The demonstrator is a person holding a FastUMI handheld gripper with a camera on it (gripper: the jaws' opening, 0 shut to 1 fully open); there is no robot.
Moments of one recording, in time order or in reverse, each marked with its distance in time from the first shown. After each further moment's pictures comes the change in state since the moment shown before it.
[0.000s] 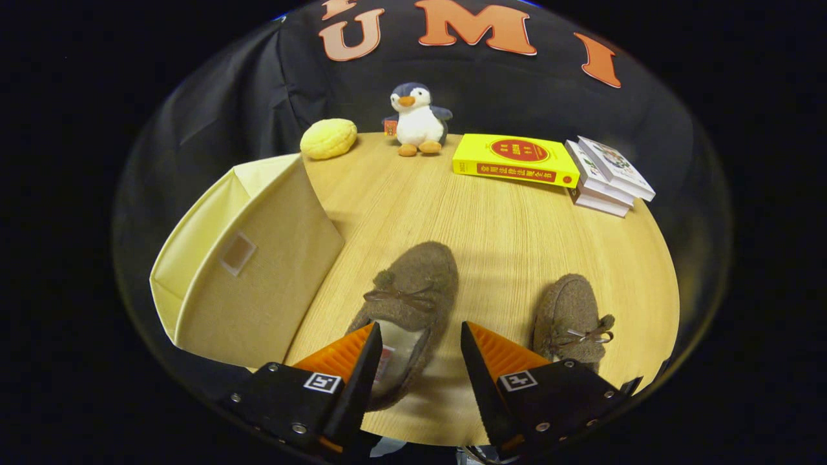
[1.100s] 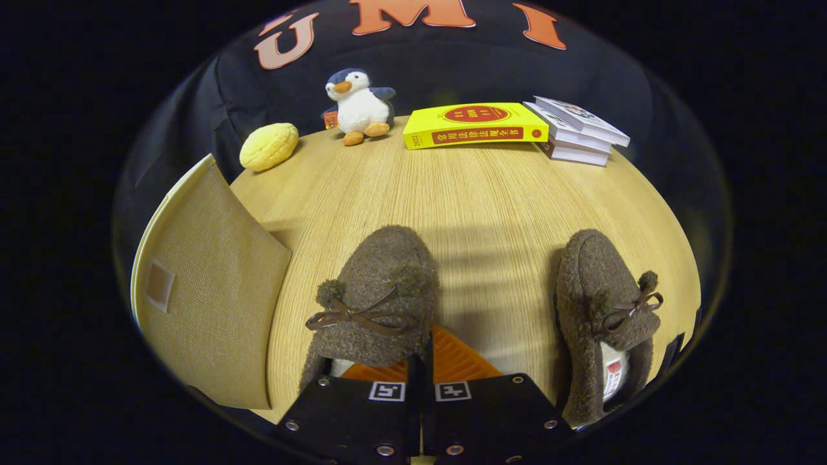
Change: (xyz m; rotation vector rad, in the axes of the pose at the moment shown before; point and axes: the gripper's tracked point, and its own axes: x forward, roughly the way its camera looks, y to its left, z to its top) arm 0.054 -0.017 -0.013 0.250 0.002 -0.130
